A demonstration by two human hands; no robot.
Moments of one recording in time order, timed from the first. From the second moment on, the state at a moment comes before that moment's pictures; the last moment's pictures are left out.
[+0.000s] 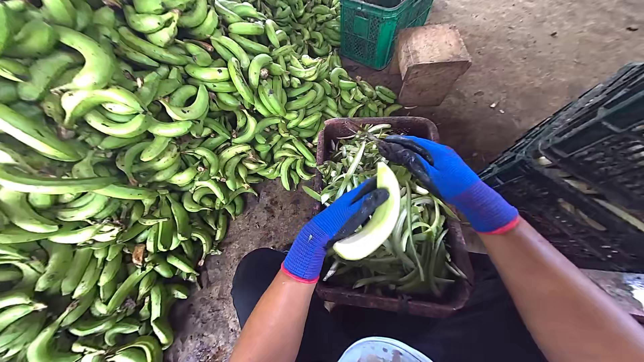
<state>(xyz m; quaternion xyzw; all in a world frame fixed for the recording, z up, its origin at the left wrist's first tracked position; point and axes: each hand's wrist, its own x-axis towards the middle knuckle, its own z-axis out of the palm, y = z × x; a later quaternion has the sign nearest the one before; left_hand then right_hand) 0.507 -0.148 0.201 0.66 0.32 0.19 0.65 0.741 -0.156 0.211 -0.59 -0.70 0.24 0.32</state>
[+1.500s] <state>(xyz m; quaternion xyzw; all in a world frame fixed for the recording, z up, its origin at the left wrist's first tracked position) 0.505 -0.137 0.169 0.54 0.51 0.33 0.57 0.731 -0.176 0.194 -0.62 -0.74 0.16 0.20</state>
